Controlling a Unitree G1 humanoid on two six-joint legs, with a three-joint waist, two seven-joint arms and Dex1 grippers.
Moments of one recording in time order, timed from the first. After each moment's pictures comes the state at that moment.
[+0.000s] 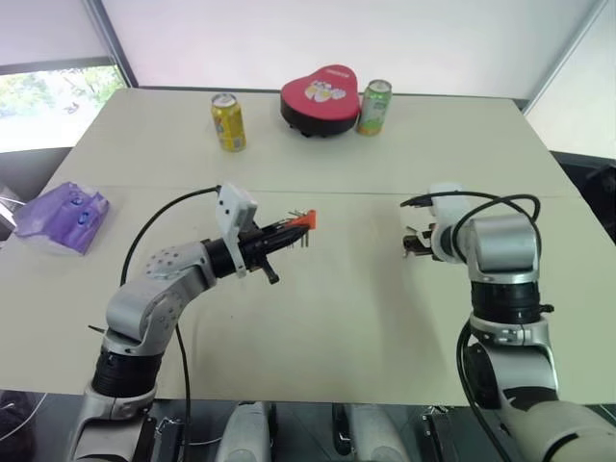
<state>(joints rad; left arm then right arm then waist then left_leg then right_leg) -0.40 0.43 -0.01 -0.33 -0.62 0.66 -0.69 -0.80 -0.33 -0.13 0.00 -0.15 1.58 0.31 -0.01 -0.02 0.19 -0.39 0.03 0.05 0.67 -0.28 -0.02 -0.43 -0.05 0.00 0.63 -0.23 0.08</state>
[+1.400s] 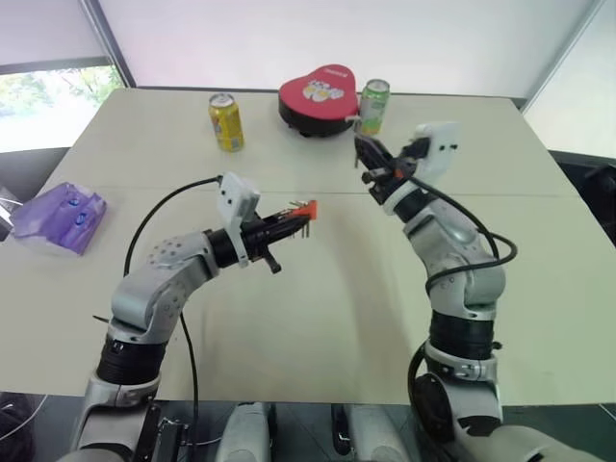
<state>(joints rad) -0.49 0.42 -0.02 -0.25 -0.58 0.64 -0.68 -0.62 0.05 -0.24 -0.23 0.49 0.59 0.41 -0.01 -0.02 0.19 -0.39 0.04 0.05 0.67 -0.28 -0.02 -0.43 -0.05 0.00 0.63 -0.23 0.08</state>
